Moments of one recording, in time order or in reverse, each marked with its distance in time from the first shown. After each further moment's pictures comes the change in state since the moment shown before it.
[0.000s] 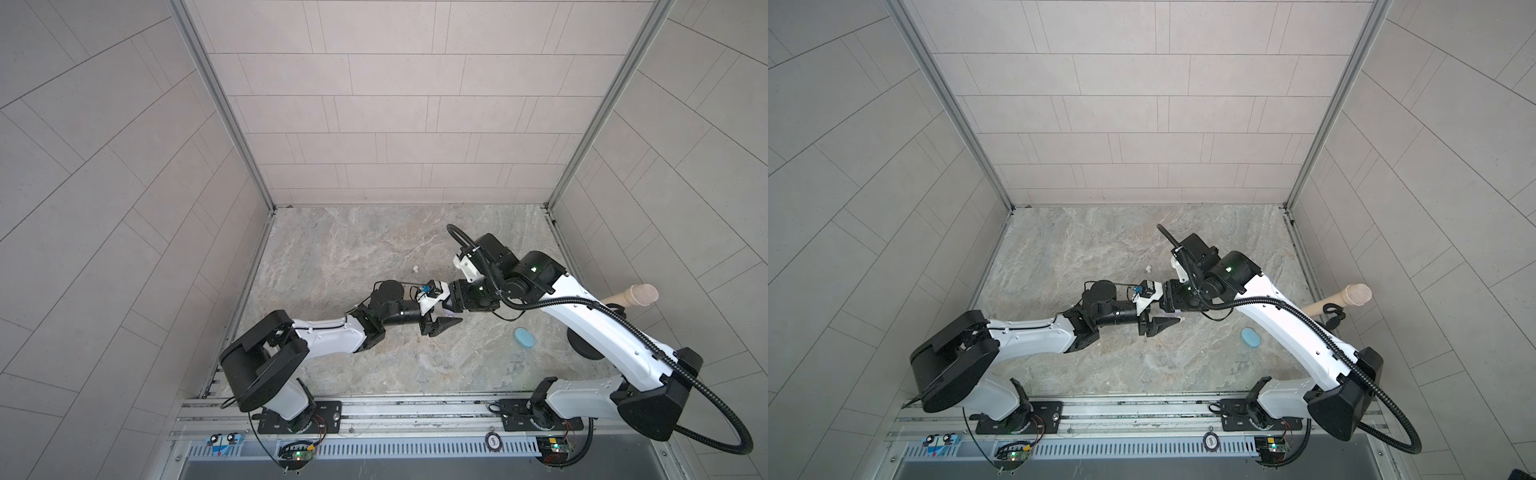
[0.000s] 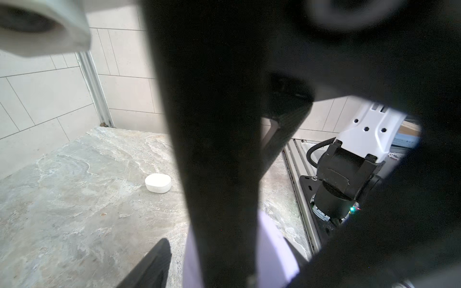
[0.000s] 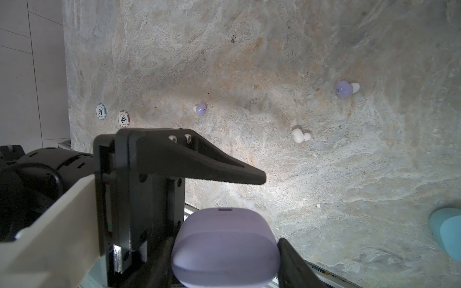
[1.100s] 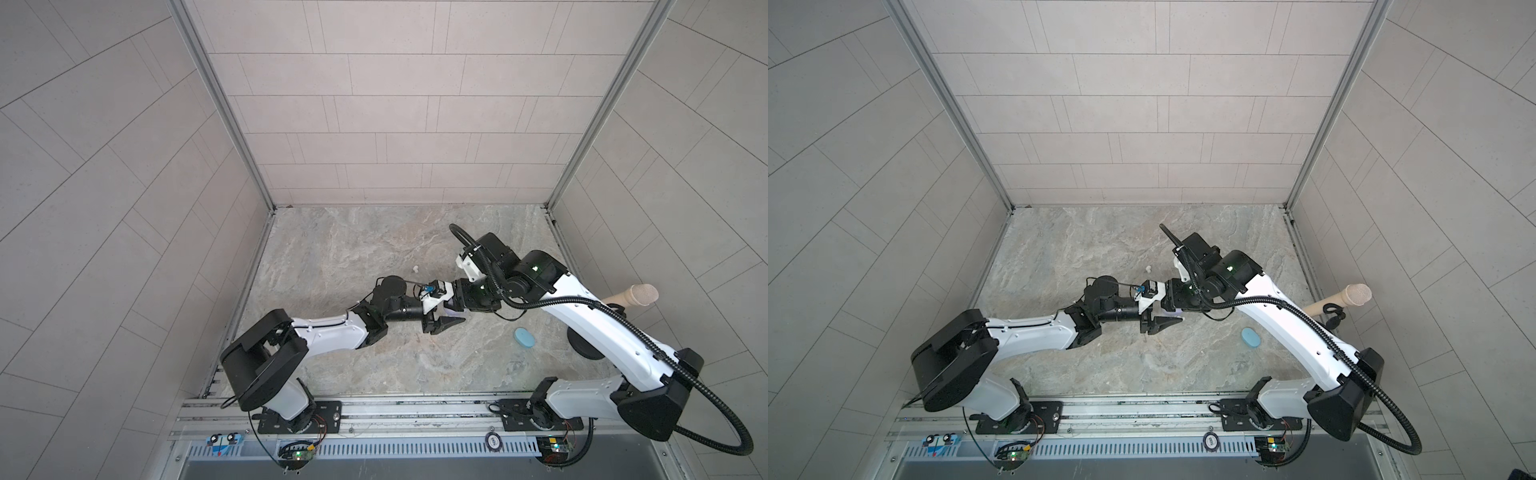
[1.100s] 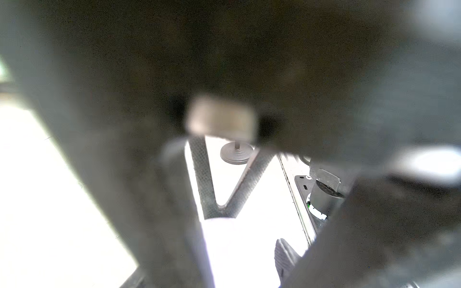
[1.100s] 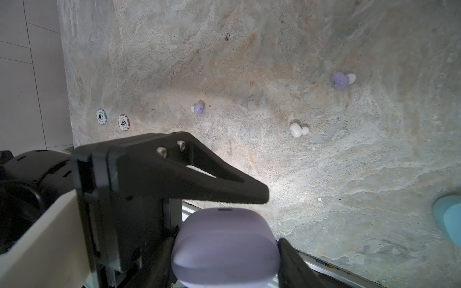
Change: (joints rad) left arm 0.003 0.006 0.047 -0.045 0.064 0.068; right arm -0.010 -0.002 0.006 -0.014 -0.006 0.041
